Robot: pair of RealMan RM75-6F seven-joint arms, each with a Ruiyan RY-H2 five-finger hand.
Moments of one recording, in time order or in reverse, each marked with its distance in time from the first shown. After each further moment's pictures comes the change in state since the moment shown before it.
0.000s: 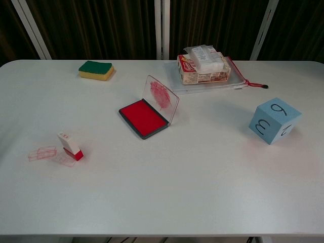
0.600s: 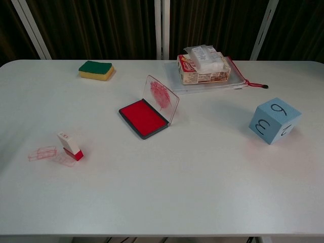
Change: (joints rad) left arm -0.012 0.006 0.020 -0.011 0.063 0.006 -0.013; right arm -0.012 -0.007 -0.005 0.027 -0.009 0.020 0.040
